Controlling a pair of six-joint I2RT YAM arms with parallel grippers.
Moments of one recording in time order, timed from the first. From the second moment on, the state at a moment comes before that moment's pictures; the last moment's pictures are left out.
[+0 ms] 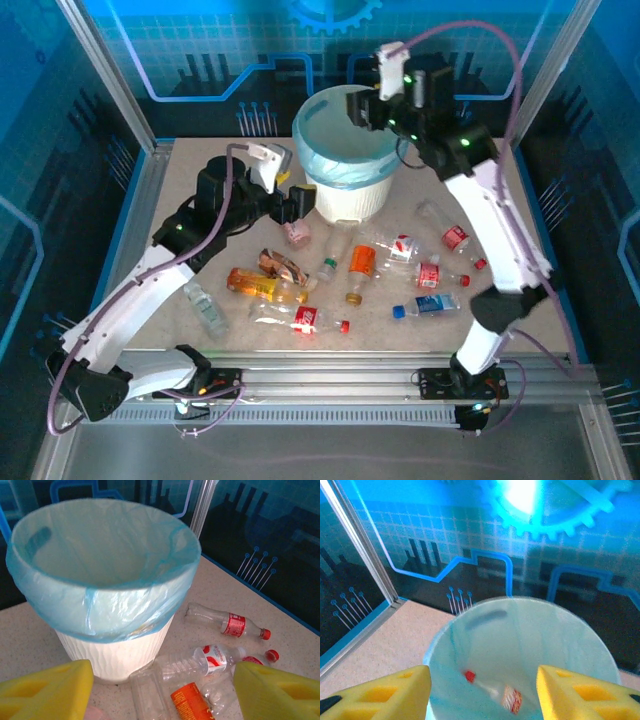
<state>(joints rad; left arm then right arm) -0.57 1.19 1.30 -0.41 0.14 -0.11 0.49 1.65 2.15 -0.82 0.07 0.12</state>
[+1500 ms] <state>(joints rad) -1.11 1.92 1.84 -0.67 0.15 -0.12 -0.69 0.94 0.43 -0.34 -0.47 0.63</state>
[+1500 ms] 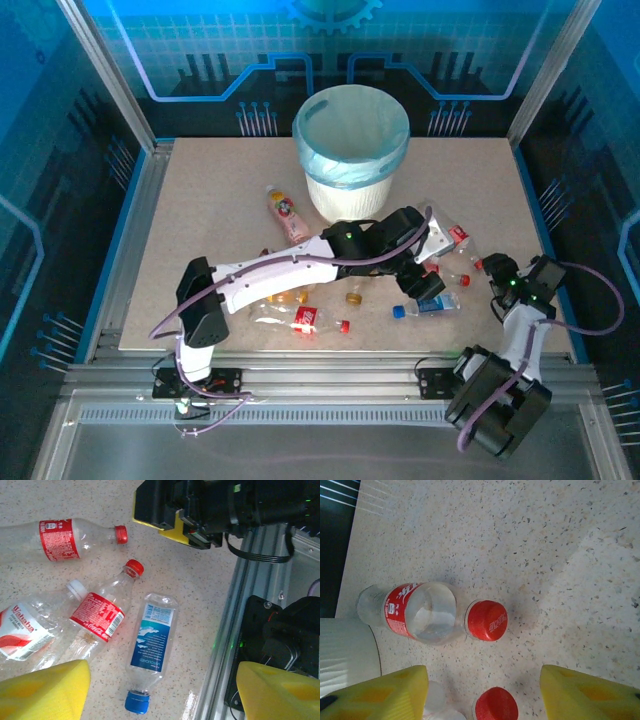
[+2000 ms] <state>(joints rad) -1.11 1.99 1.96 -0.73 0.17 -0.11 -0.70 1.14 0.38 -0.08 -0.54 0.72</state>
